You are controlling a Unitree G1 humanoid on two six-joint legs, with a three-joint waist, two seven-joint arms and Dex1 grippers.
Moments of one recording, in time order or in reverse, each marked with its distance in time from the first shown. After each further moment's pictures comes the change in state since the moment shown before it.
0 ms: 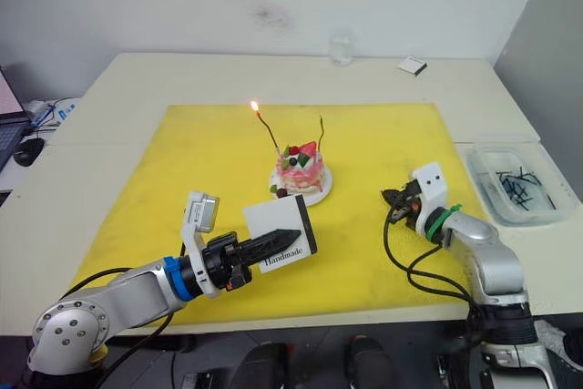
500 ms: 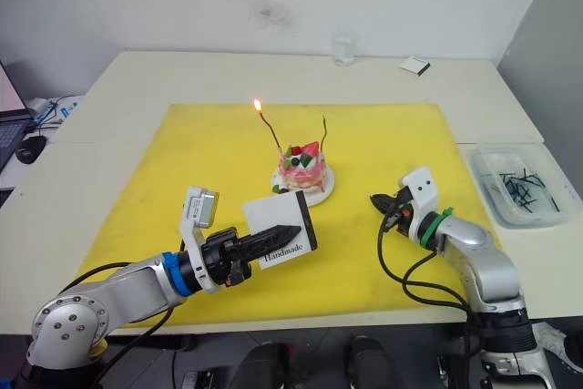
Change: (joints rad) left arm -0.024 0.004 -0.001 0.007 0.000 0.000 -0.010; right arm 0.033 0.022 0.057 0.014 -0.025 -0.073 0.003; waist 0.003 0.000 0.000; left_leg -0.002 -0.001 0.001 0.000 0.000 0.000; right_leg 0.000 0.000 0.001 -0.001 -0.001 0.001
